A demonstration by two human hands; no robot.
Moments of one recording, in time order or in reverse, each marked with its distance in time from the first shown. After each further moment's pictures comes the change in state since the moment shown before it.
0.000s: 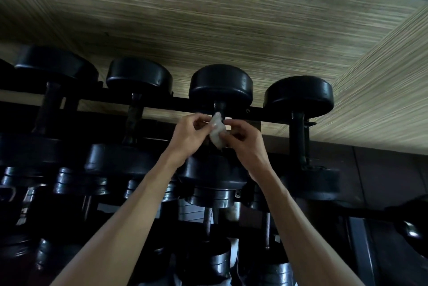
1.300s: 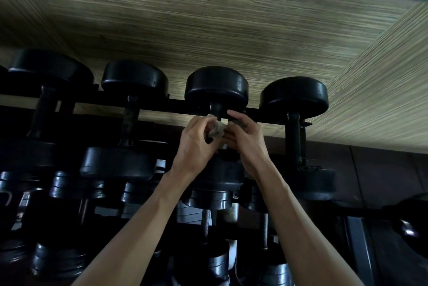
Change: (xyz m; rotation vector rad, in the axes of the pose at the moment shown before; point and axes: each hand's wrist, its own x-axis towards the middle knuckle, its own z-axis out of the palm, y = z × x) left_hand -0.013 -0.017 0.026 0.314 0.167 0.509; right_hand 0.005 -0.025 0.000 0.283 0.076 0.206
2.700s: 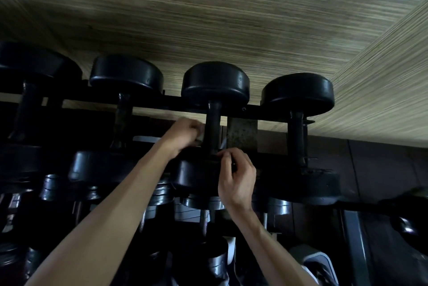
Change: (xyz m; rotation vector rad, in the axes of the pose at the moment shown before) left_hand 0.051 -0.050 -0.003 -0.337 -0.386 -0.769; right_hand -0.040 0.073 0.013 -0.593 0.345 -0.484
